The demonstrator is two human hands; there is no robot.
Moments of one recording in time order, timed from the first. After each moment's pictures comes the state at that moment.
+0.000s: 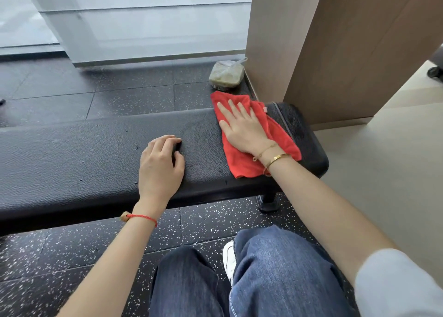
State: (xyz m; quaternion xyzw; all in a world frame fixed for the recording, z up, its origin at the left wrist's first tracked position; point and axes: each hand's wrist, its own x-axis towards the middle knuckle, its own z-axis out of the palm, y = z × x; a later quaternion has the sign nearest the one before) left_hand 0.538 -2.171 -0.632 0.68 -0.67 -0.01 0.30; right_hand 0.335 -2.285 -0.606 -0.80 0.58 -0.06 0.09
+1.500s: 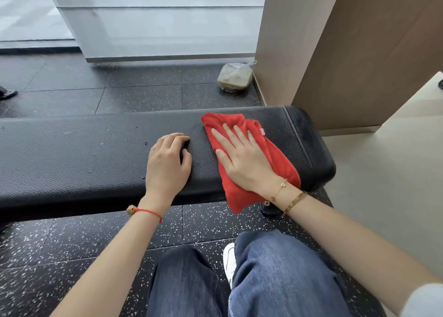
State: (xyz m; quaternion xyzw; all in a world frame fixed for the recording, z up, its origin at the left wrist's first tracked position) left_hand 0.537 -2.171 -0.633 0.68 -0.66 0.00 0.31; right_hand 0.341 -2.204 -0.612 -0.85 0.52 -0.09 0.04
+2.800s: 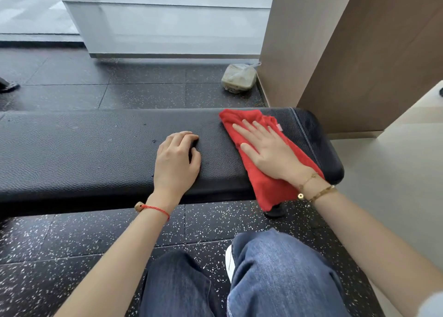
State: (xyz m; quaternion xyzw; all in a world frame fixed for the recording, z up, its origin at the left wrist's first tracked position) left_hand 0.540 -2.171 -0.633 0.68 -0.66 -0.01 0.32; right_hand 0.305 -2.233 -0.609 -0.86 0.50 -0.08 0.07
